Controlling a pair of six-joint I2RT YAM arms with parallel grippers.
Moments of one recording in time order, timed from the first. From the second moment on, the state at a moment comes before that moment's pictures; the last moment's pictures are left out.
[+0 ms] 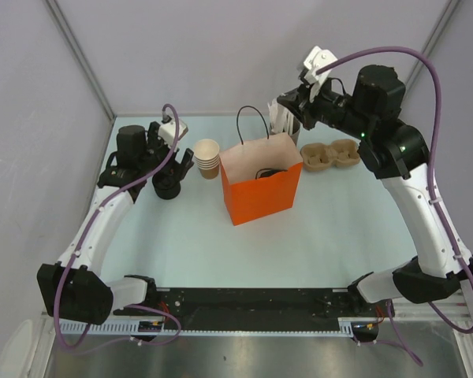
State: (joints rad) left arm -0.15 1.22 1.11 -0.36 0.38 0.42; right arm 0.52 1.41 1.99 -0.61 -0.38 -0.34
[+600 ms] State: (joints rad) left arm -0.15 1.19 1.08 -0.33 0.37 0.41; right arm 0.79 1.52 1.94 -0.66 -0.15 -0.45
